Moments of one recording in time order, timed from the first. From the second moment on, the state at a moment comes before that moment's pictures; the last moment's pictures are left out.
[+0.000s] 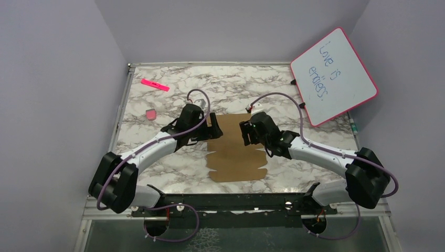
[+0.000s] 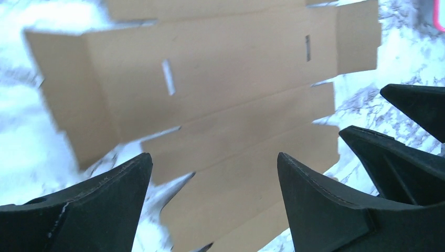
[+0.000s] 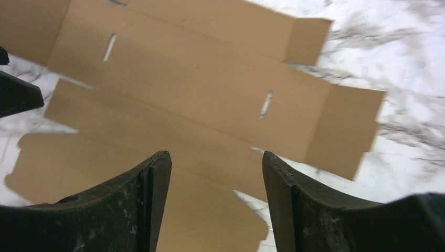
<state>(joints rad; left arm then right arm) -0.55 1.38 0.81 -0.14 0.15 -0.61 0.81 1.36 0.83 -0.16 0.36 0.24</state>
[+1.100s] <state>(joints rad) -0.48 1.37 0.53 0.08 0.29 -0.88 0.81 1.58 0.55 0.47 -0.04 0.44</state>
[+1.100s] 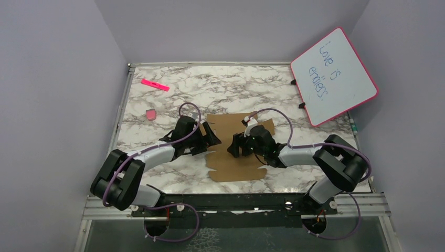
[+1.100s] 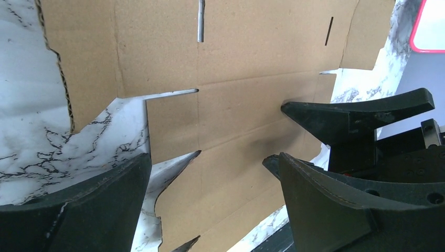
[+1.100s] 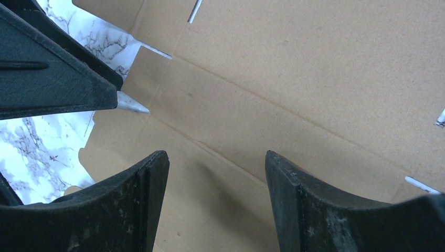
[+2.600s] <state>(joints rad) -0.57 1.42 0.64 0.07 0.28 -0.86 0.81 1.63 0.54 0.59 -0.05 0.48</state>
